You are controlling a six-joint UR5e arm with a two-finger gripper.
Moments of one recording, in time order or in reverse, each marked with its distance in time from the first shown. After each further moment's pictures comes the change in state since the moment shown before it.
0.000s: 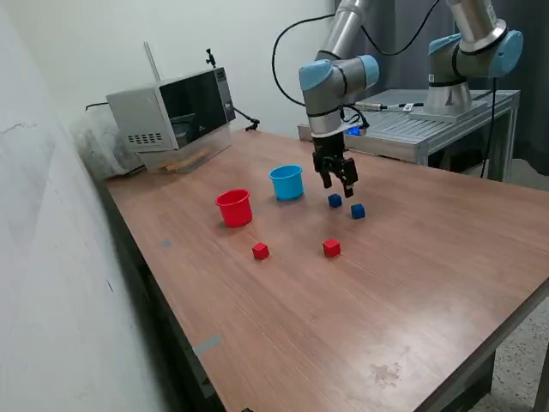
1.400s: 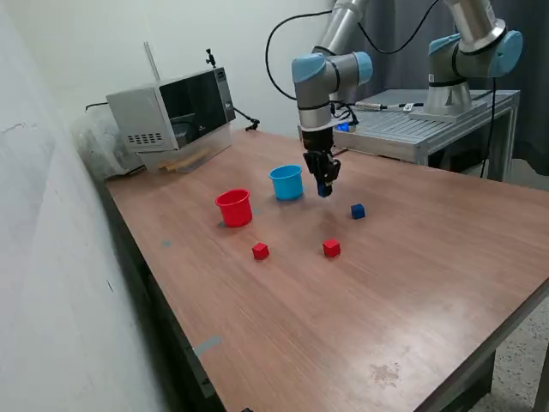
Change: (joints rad) arm -0.019 -0.016 -0.034 -0.010 -0.048 -0.003
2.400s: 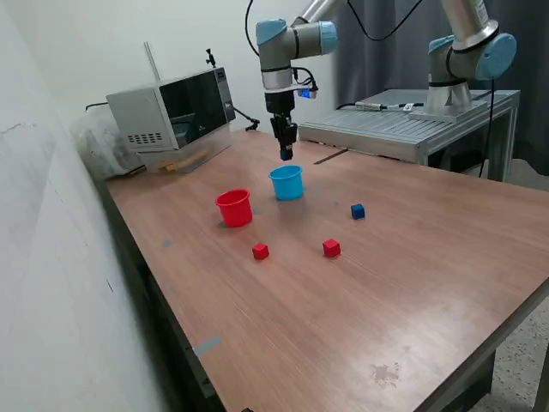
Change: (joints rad) arm -0.182 -0.107 -0.078 0.136 0.002 -0.070
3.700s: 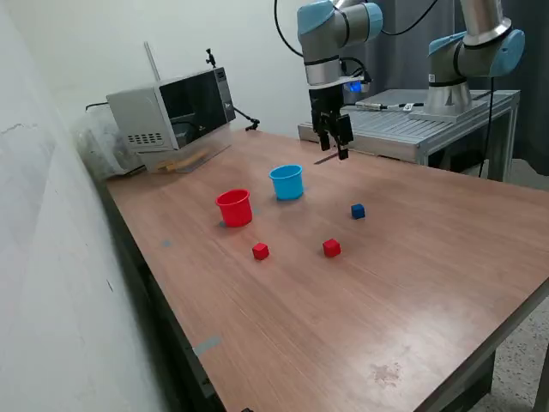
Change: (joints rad) arm 0.245 -0.046 0.030 0.085 0.025 0.268
